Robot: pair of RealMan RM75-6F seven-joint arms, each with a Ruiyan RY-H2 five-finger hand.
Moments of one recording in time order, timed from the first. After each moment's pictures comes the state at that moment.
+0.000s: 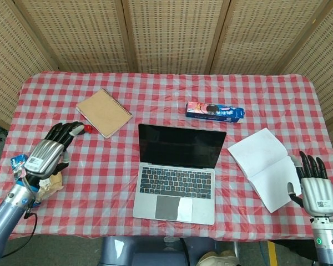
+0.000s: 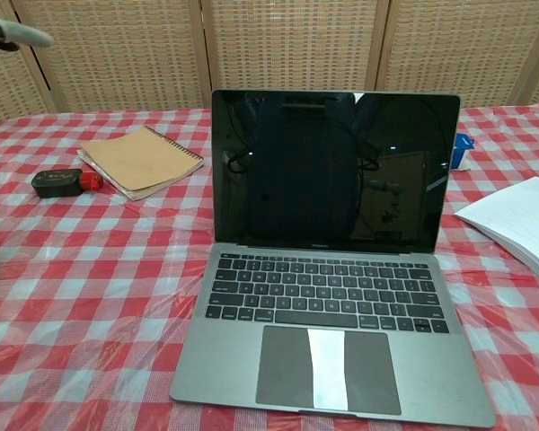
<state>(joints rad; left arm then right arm) -0.46 -1.04 -0.21 -1.82 1.41 1.04 0.10 0.11 -1.25 0.11 -1.46 -1.45 1.46 -0.17</state>
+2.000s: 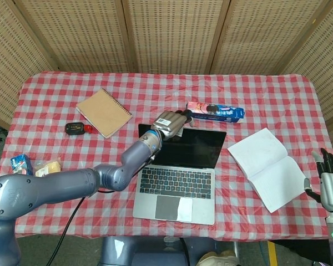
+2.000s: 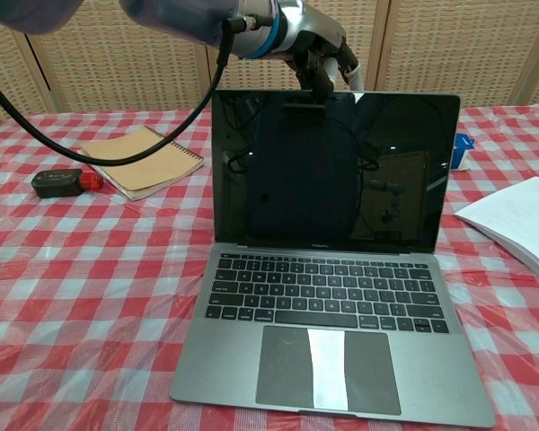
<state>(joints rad) -1.60 -1.49 -0.16 -1.32 0.25 0.56 0.38 0.11 -1.21 0.15 -1.43 -1.32 1.39 -0.04</state>
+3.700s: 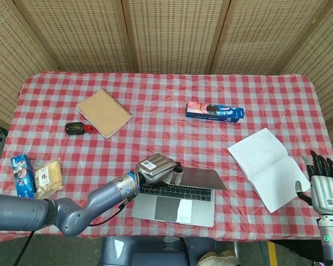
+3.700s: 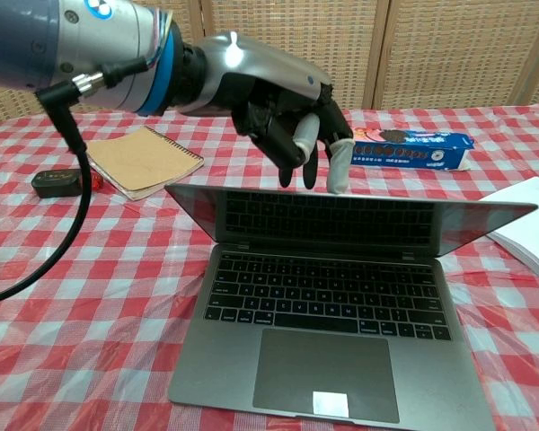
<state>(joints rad) -1.35 -1.23 -0.12 -1.97 0.64 0.69 0.21 0.11 -1.22 0.12 -1.47 -1.37 1.42 -0.11</state>
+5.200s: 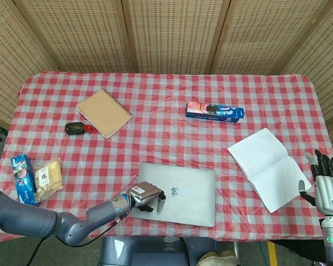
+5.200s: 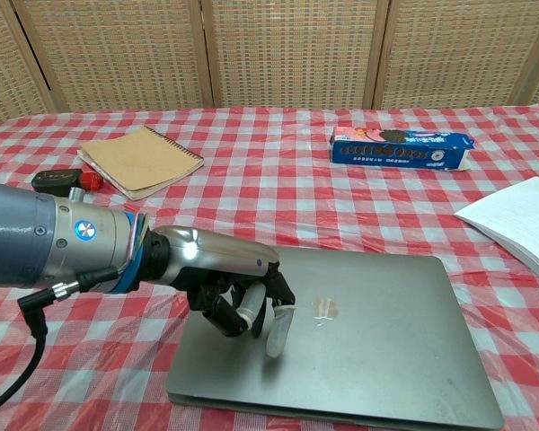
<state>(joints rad) -1.22 -1.47 0.05 -1.82 0.74 0.63 0.19 0.10 -1.20 0.13 -1.50 -1.37 1.45 -0.10</state>
